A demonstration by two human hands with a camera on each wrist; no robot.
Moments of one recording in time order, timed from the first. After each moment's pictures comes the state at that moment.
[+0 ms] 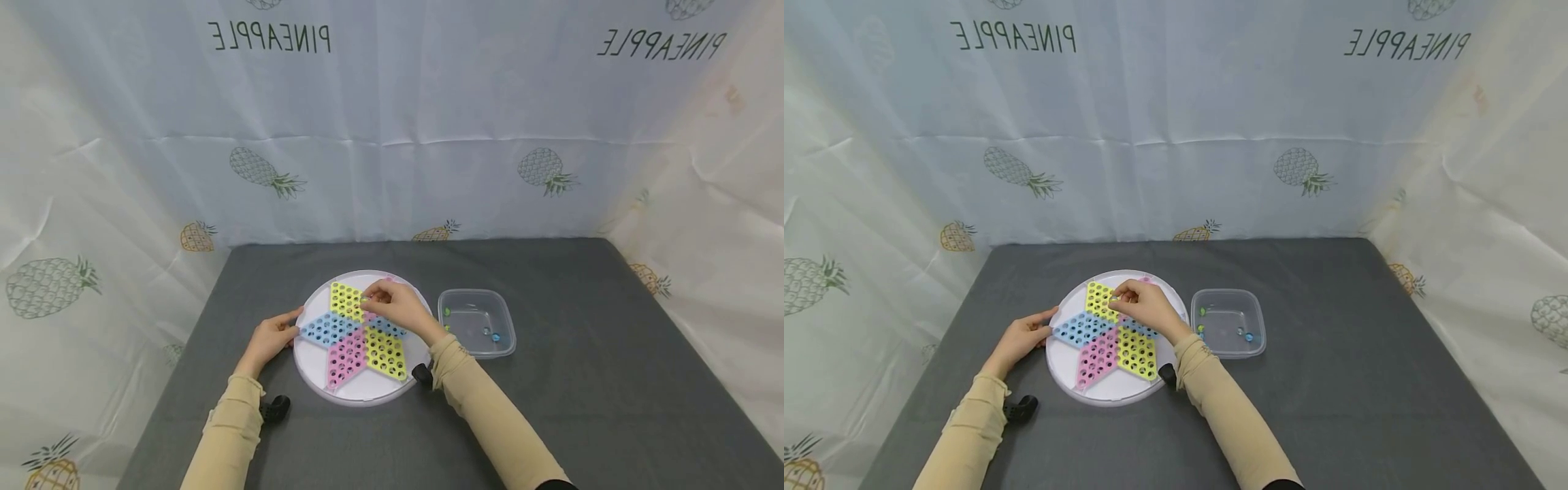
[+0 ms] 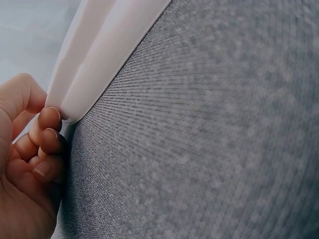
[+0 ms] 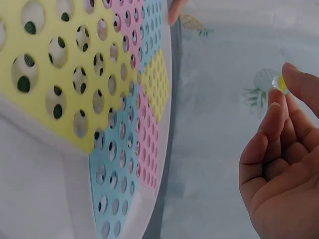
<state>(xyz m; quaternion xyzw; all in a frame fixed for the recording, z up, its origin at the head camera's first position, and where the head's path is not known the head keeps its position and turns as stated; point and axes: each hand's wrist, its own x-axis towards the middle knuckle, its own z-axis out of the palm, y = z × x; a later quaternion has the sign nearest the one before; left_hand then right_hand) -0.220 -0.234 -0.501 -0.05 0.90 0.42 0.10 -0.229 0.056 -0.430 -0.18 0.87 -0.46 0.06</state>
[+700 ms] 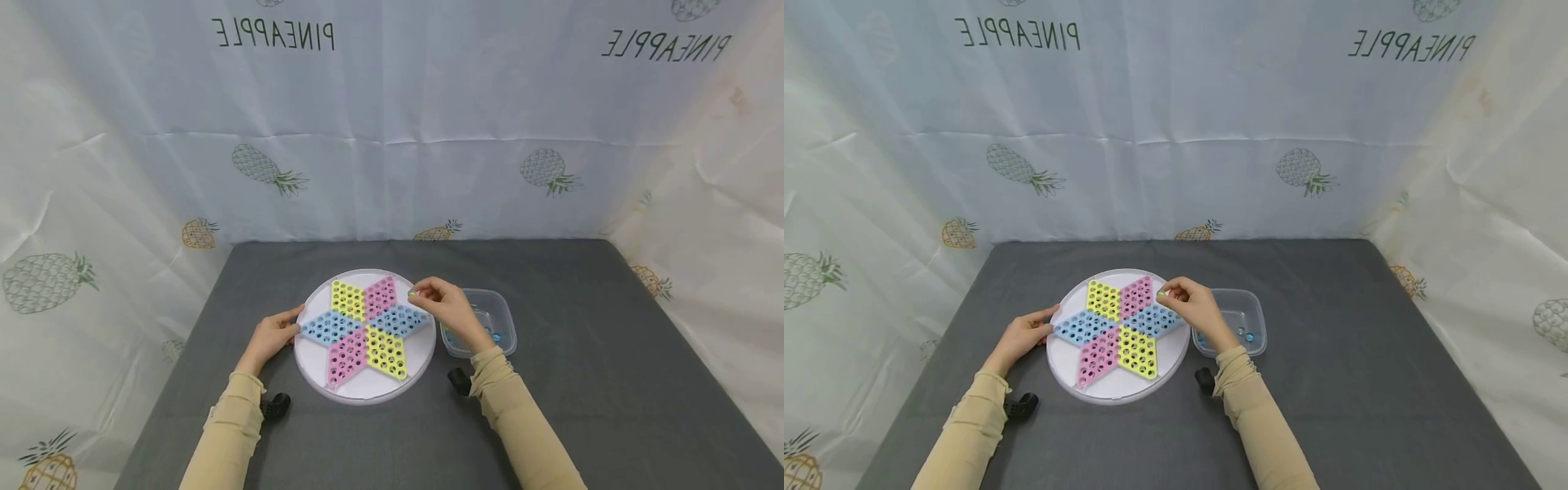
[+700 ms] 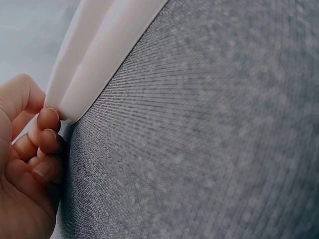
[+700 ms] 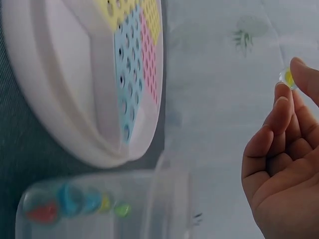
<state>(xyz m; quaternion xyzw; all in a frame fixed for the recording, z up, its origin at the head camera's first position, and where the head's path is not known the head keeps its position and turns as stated) -0.220 -0.233 -0.501 -0.06 0.90 0.42 0.09 -0.212 0.127 -0.433 -0.10 0.86 -0.51 0.01</state>
